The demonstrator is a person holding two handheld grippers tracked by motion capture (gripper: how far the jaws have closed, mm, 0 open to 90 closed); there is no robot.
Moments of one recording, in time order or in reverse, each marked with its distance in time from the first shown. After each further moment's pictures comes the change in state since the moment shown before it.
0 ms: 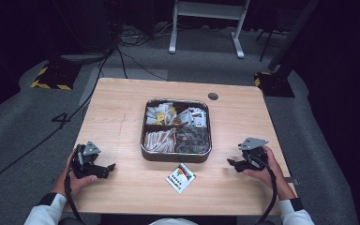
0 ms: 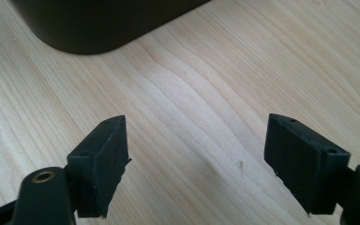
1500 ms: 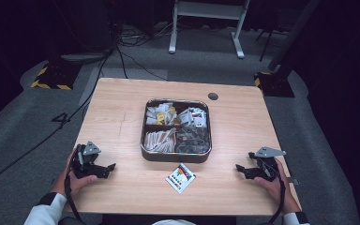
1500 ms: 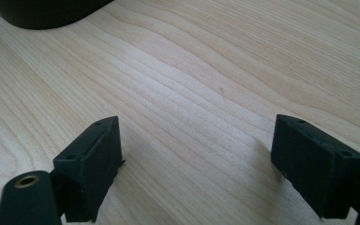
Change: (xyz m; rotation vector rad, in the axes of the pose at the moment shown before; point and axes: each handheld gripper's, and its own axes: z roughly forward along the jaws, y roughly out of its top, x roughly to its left) left arm 0.000 0.000 0.000 -0.001 -0.002 -0.001; right arm -0.012 -0.062 -0.002 -0.104 0.017 0.226
